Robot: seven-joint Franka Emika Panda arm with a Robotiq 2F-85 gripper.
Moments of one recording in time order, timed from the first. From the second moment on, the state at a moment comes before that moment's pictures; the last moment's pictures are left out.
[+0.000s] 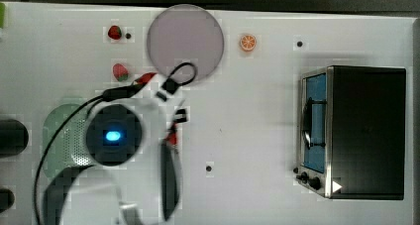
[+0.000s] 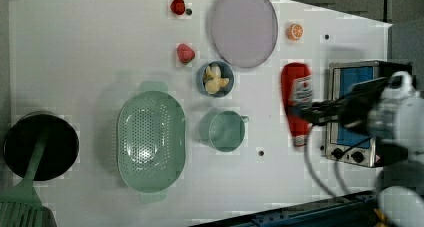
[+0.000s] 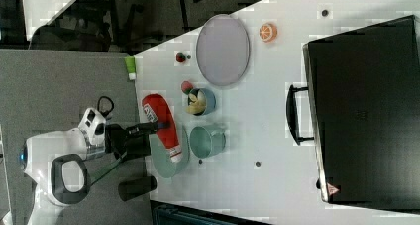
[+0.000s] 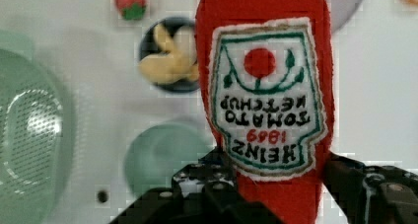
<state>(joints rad) -0.10 -0.15 0.38 -2.27 0.05 0.61 -0.73</state>
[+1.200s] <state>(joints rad) 0.00 0.31 0.73 -2.27 0.07 1.14 -0.07</state>
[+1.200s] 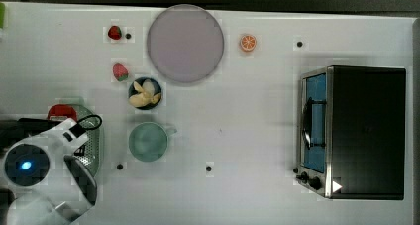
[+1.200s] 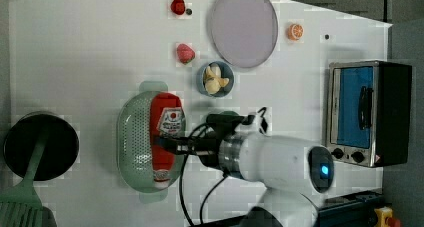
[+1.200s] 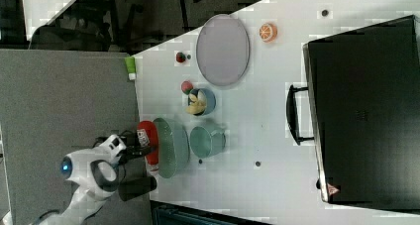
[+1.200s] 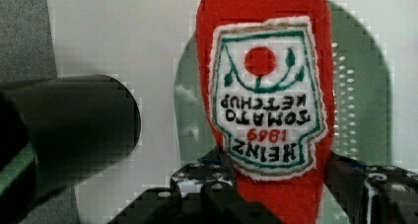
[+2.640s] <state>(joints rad) -0.21 -0.08 0.52 -2.21 0.05 0.72 -0.03</state>
